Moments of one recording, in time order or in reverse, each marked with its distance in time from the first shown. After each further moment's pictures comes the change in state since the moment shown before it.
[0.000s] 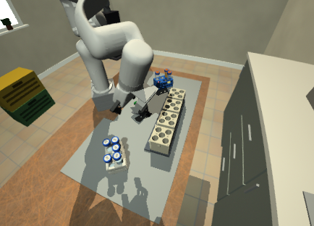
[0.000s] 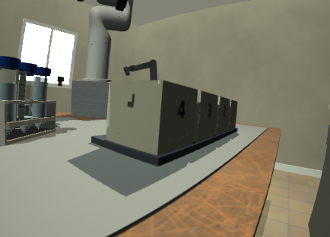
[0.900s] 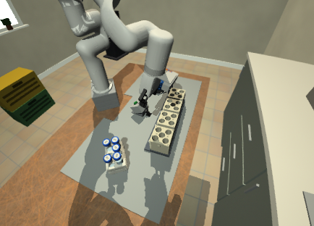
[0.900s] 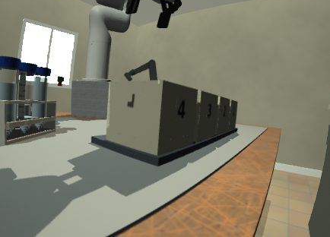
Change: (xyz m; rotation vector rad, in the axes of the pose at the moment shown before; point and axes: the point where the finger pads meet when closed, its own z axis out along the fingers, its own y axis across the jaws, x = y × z) arm 0.058 -0.090 0.007 -0.124 0.222 -0.052
